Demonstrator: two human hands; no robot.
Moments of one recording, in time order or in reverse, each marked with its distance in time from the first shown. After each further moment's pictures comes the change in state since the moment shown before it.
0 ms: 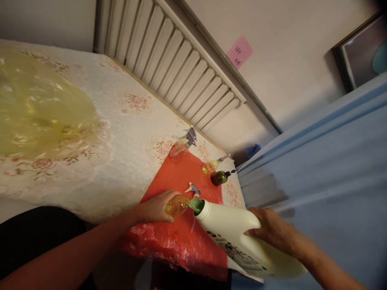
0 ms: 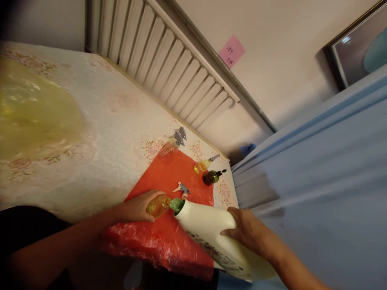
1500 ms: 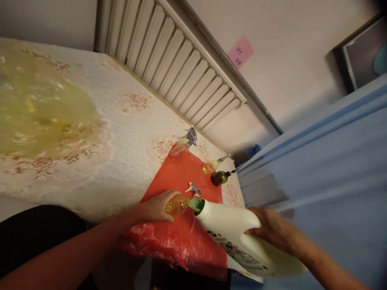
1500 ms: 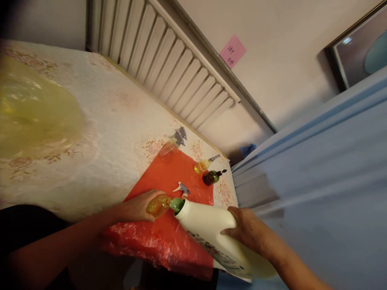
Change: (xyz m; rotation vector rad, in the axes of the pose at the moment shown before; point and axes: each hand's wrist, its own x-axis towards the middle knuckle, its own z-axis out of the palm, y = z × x) left_hand 0.000 -0.001 0.001 -0.005 0.011 0.020; right_hand 0.001 -0.003 -0.004 -0.033 0.002 0.012
